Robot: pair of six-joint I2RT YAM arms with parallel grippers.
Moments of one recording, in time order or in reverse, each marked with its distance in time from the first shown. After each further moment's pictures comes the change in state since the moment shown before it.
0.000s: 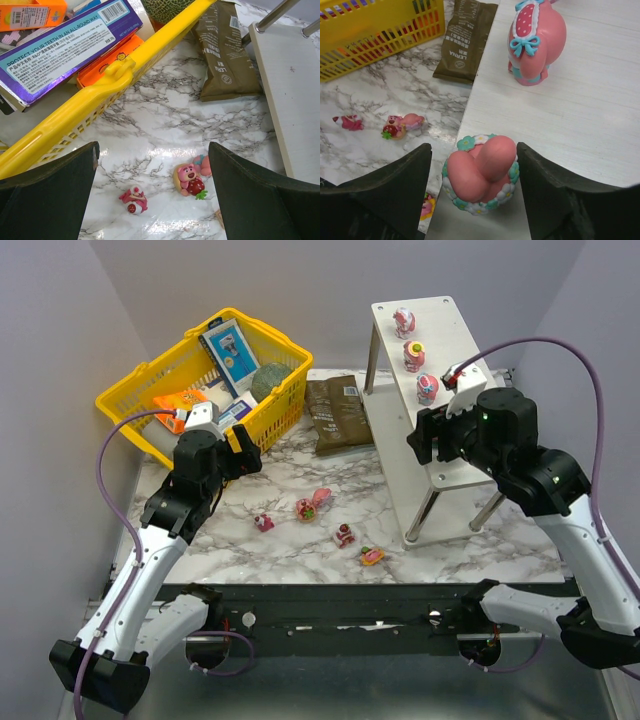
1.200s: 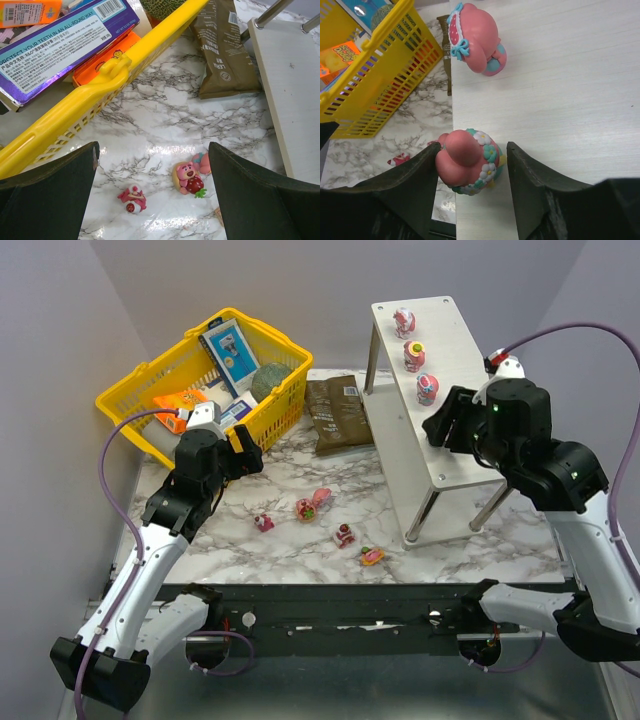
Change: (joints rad) left arm 0.000 0.011 0.000 0.001 0.015 0.000; right arm 0.010 0.040 0.150 -0.145 0.167 0.428
